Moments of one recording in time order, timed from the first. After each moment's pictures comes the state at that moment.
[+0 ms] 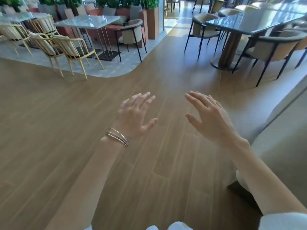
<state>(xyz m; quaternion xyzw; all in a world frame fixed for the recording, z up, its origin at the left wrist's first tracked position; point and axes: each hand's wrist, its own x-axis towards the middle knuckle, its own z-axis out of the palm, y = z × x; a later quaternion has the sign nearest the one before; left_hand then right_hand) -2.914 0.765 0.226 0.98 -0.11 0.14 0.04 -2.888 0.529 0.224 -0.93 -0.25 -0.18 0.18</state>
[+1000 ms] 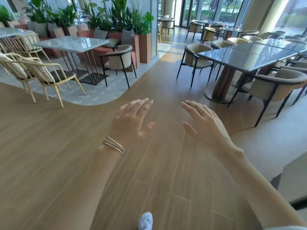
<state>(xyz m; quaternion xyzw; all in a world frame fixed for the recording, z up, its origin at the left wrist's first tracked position) -2.386 0.699 0.252 0.97 -0.12 0.22 0.06 -2.358 0.468 0.249 -0.93 -0.26 -0.22 0.15</state>
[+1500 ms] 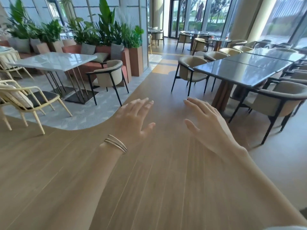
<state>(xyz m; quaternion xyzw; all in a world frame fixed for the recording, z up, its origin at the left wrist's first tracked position) -2.061 0.758 0.279 0.96 -0.15 0.22 0.04 -2.061 0.524 0.288 -0.92 -0.23 -0.27 0.16</state>
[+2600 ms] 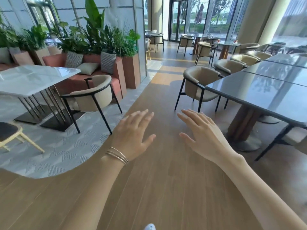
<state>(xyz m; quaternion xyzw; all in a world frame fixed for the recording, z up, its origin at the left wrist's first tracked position) -1.374 0.787 0.239 0.97 -0.16 0.19 0.02 -1.371 0.553 0.252 -0.94 -0.24 -0.20 0.10</state>
